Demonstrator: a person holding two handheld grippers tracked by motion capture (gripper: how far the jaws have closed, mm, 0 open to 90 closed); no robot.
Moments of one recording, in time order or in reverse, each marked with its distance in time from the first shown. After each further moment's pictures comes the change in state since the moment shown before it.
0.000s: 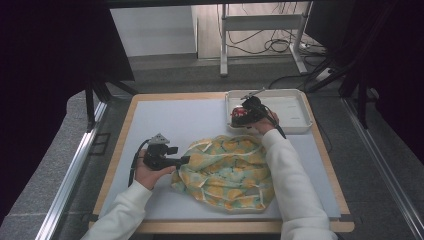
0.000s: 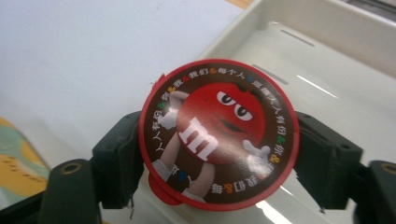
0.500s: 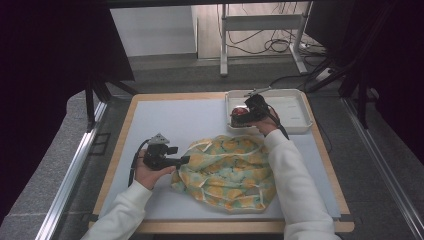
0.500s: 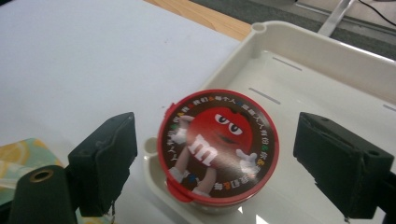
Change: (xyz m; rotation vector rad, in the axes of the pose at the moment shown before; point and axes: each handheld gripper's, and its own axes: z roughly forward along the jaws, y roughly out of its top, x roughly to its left) left arm 0.000 0.000 0.000 -0.001 0.003 0.001; right arm 0.005 0.002 -0.023 -0.100 -0.004 0.028
